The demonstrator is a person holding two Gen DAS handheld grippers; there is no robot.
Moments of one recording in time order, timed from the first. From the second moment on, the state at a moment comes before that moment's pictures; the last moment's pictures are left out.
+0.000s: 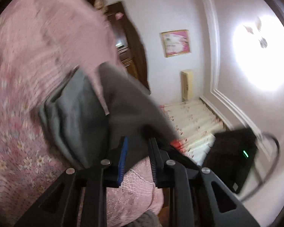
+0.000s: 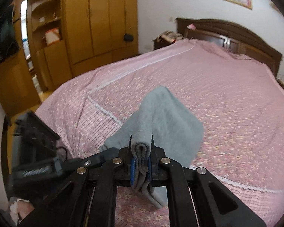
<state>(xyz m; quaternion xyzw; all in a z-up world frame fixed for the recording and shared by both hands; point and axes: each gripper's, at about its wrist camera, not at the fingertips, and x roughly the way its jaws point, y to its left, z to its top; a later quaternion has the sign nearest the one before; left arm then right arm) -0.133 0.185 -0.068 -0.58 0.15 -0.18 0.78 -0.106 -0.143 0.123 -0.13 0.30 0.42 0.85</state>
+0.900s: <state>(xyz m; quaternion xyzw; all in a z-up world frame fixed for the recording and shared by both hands) -0.110 0.121 -0.088 -0.49 0.31 -0.14 0.80 -0.127 -0.119 0.105 -0.20 0.28 0.43 0.84</state>
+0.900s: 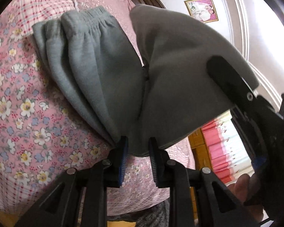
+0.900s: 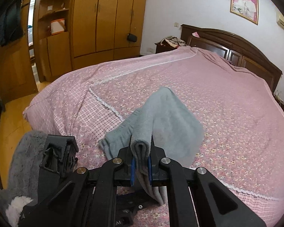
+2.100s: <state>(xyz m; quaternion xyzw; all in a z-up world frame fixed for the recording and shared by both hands) -0.143 0.207 -0.129 -0.59 0.30 -0.15 0.73 -0.143 -0.037 0.047 -0.28 0.31 0.44 0.79</state>
